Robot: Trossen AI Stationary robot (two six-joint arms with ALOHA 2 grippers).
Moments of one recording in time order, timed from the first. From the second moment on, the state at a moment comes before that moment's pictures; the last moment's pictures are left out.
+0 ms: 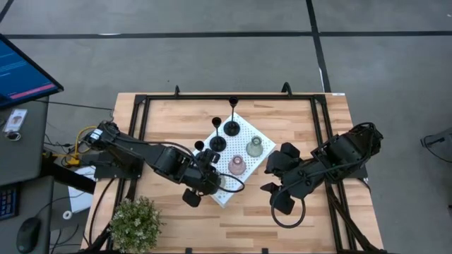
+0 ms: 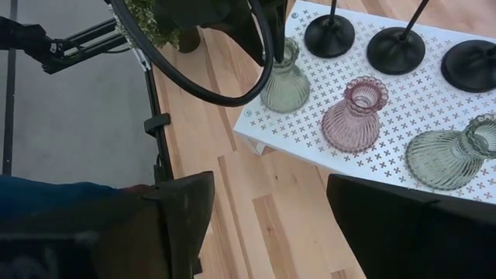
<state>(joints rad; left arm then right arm) -0.46 1.67 1.74 -1.10 -0.34 0.26 0.58 1.78 2.34 -1.52 0.37 0.81</state>
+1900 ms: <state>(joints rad) -0.35 0.95 1.70 -0.70 -0.48 0.25 0.48 1.63 2.34 -1.38 0.63 0.34</state>
